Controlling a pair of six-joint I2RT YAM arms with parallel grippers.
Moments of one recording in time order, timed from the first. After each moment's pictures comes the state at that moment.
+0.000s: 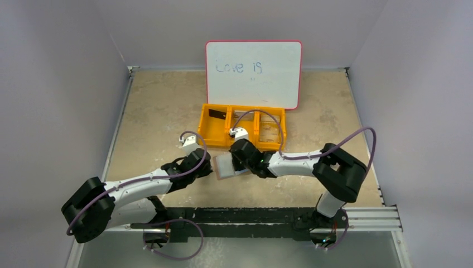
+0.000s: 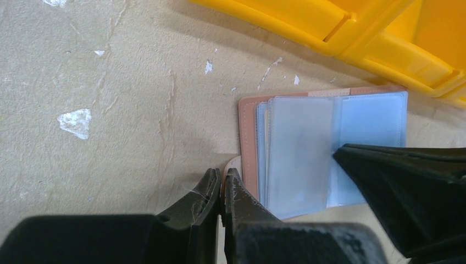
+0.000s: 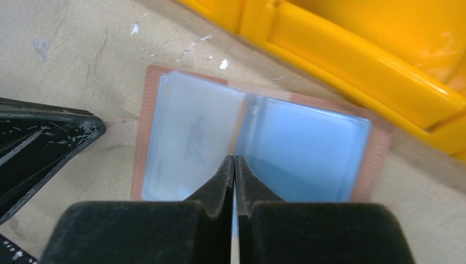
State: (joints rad) left arm -0.85 1.12 0.41 -0.15 -0.42 -1.01; right arm 1.04 1.68 0.83 0.05 0.30 0.54
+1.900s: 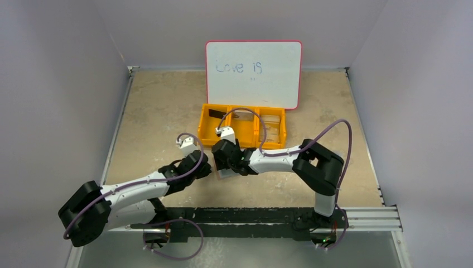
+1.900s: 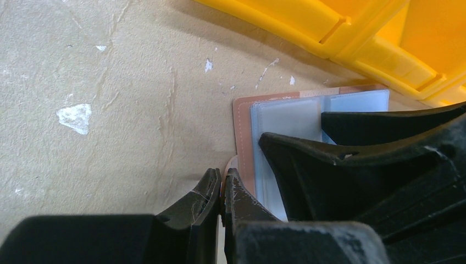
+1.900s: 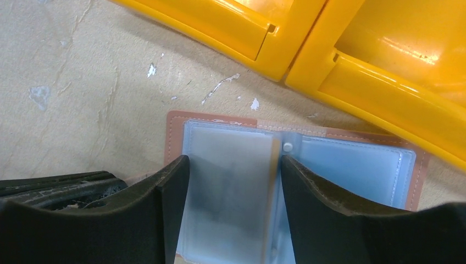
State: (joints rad) left arm -0.85 1.07 0.38 -0.12 -0.42 -1.04; right arm 1.09 1.86 1.07 -0.11 0.43 0.63
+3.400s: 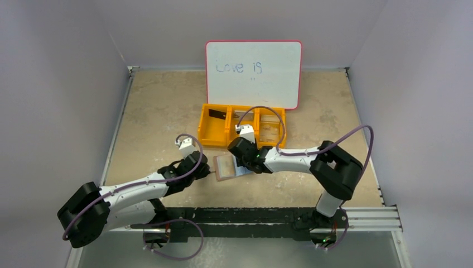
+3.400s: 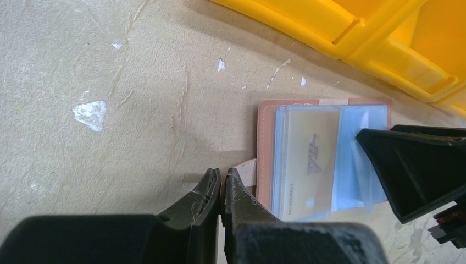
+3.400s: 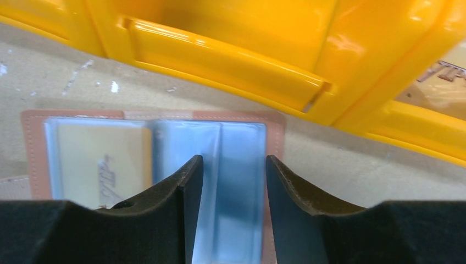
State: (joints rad) left arm -0.85 1.05 0.36 -0.13 -0.44 -1.04; right arm 1.01 1.71 0.92 -0.19 0.53 0.63
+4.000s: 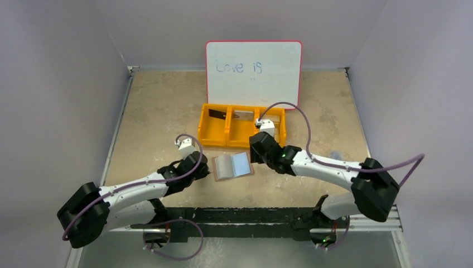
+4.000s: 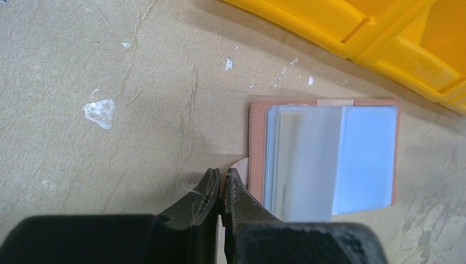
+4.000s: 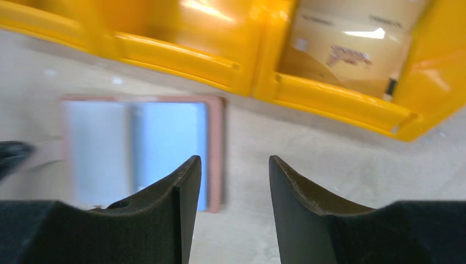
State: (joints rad) left arm -0.85 1.05 0.36 -0.16 -0.45 -1.04; right arm 0.92 1.39 0.77 -0.29 0.48 0.63
